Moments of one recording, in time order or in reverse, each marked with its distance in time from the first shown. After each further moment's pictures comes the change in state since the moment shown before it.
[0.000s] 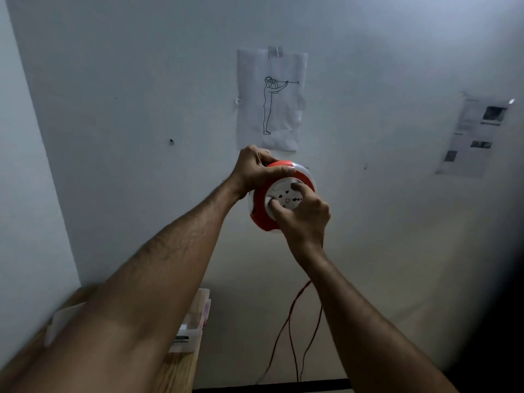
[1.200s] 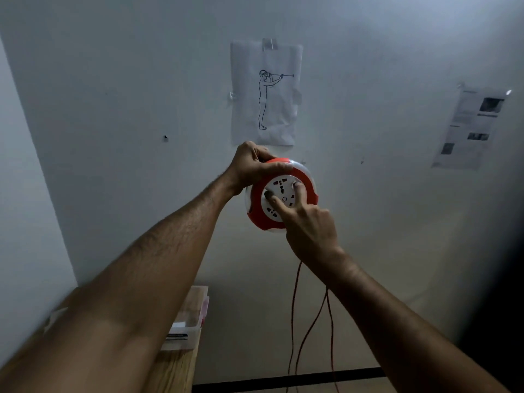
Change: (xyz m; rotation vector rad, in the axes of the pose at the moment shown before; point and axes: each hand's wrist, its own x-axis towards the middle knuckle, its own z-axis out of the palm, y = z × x) left_hand -0.001 0.005 -0.001 -0.059 -0.098 -0.015; right_hand -0.005 0.025 -0.030 -0.731 -0.210 -0.673
